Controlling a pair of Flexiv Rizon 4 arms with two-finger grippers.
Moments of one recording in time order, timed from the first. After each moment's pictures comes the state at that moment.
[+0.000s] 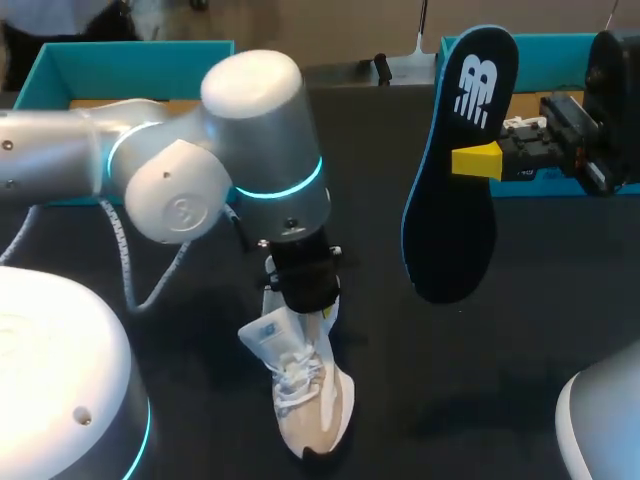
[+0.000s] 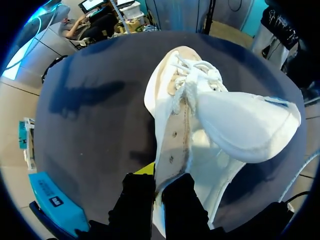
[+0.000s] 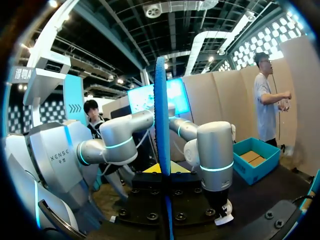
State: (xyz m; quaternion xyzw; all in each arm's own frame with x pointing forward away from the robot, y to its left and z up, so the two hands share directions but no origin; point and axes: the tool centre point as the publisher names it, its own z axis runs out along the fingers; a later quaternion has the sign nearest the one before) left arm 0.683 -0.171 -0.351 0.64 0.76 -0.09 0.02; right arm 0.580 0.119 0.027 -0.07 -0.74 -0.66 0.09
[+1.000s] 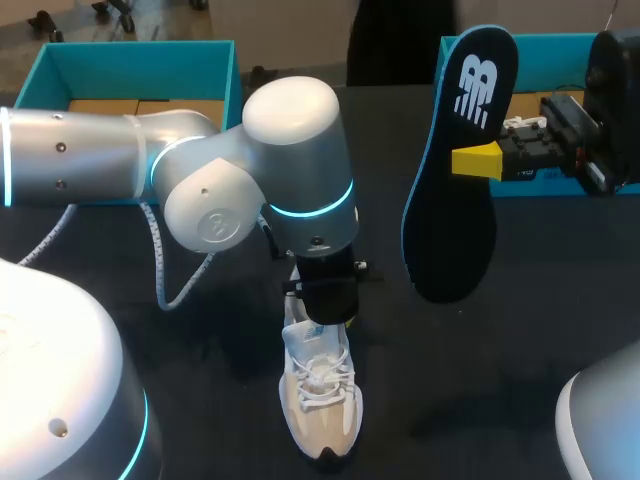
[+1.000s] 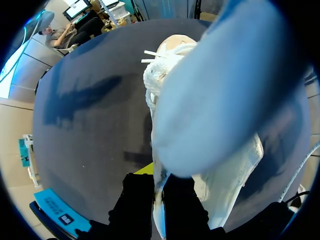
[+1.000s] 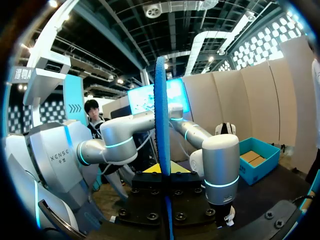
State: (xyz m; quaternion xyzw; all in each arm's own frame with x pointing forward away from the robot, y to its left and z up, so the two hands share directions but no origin) left arm 0.688 -0.204 -0.380 0.70 0.71 -0.08 0.03; right arm 0.580 0.120 0.027 -0.07 -0.74 -0.66 0.09
